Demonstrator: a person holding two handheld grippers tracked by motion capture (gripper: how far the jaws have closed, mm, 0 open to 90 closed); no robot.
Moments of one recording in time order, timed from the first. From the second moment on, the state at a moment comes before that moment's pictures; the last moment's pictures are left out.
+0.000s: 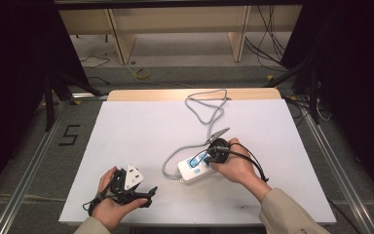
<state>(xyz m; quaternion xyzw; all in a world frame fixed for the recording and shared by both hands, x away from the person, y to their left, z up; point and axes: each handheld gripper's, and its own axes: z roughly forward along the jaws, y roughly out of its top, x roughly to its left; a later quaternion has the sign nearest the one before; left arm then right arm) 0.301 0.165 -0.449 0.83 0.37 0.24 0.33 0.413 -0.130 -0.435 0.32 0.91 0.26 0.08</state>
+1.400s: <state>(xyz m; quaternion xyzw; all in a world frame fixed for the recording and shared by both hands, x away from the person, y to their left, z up) 0.301 0.164 -0.450 0.84 0.37 0.24 0.33 0.383 -0.206 -0.426 0.33 0.86 0.36 0.12</state>
